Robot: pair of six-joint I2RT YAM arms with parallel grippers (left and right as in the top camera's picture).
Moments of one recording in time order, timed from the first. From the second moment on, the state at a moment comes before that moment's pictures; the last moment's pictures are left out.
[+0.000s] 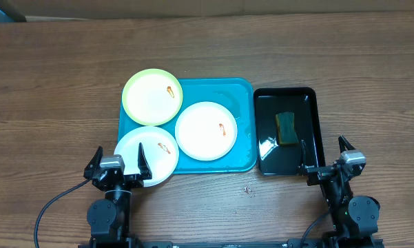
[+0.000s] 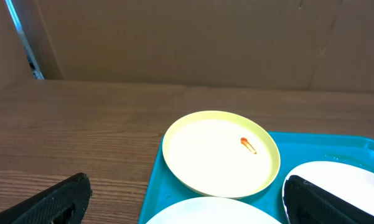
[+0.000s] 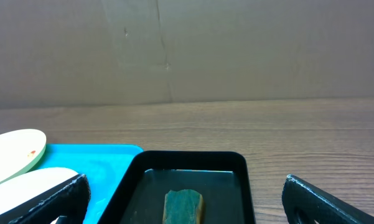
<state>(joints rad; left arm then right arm) 0.04 0.02 0.01 -0.08 -0.03 -0.04 0.12 0.01 0.02 -0.03 -0.03 0.10</state>
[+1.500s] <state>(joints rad) 0.04 0.80 1.37 -1.07 0.46 -0.18 0.12 0.01 0.02 -0.03 -0.03 0.10</state>
